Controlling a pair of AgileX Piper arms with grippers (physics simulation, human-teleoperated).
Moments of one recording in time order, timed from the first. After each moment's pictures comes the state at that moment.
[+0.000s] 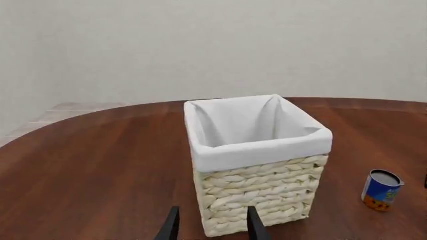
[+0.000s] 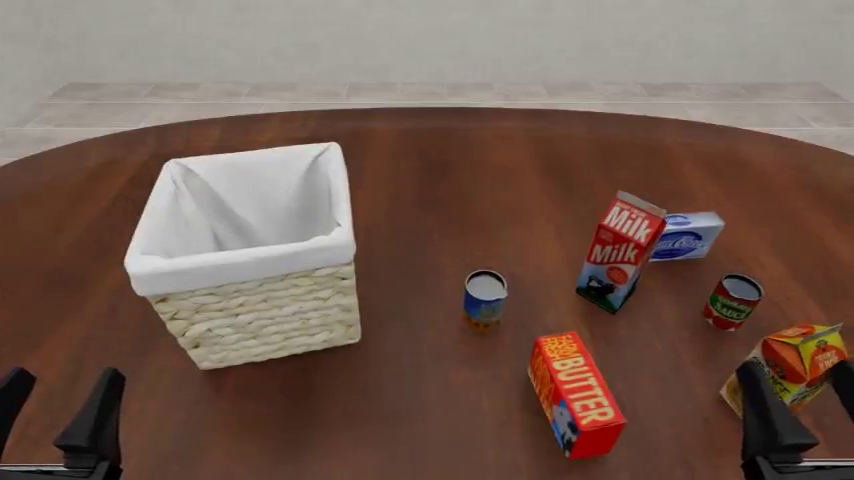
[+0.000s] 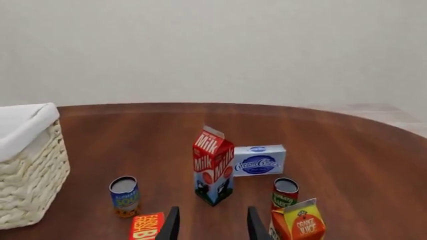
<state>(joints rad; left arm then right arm) 0.00 0.01 0.00 0.00 0.00 0.01 0.01 -0.06 0.04 0.01</state>
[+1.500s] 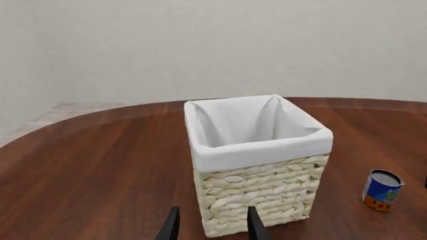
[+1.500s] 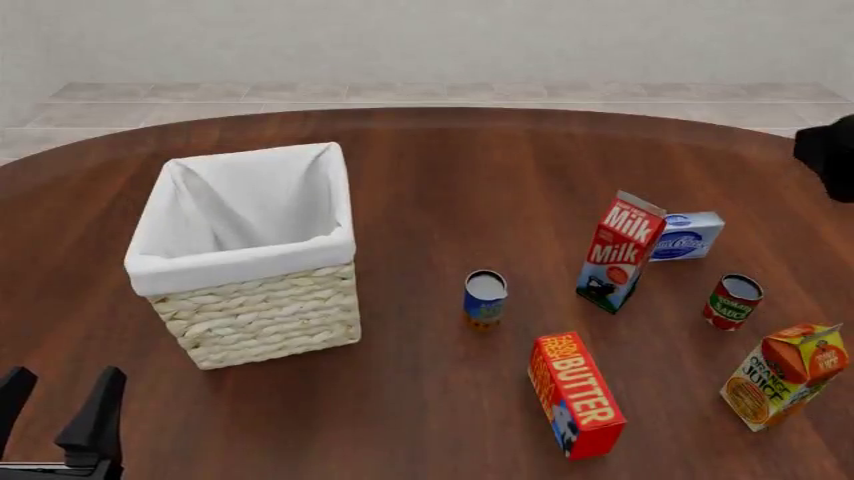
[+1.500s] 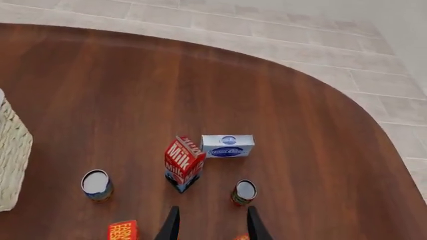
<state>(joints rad) 0.00 0.02 0.00 -0.02 0.01 -0.07 0.91 -1.22 0.81 -0.17</state>
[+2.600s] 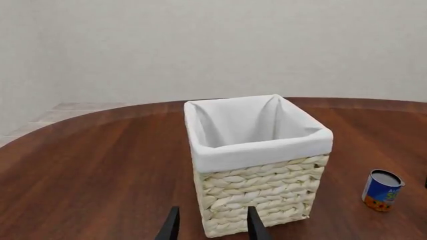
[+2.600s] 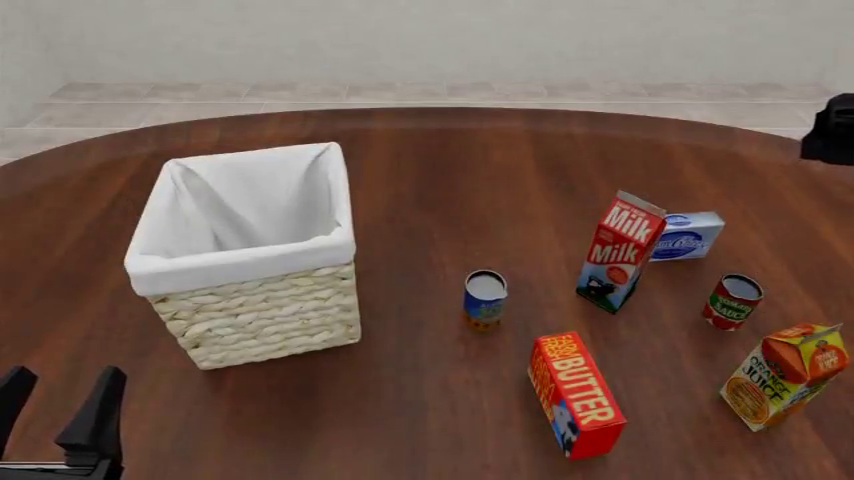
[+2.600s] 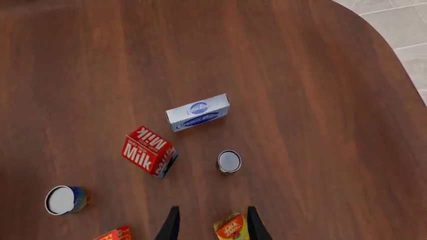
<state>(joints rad) 0.00 0.02 0.00 -0.02 0.00 -0.26 1.27 -1.47 1.00 -0.04</state>
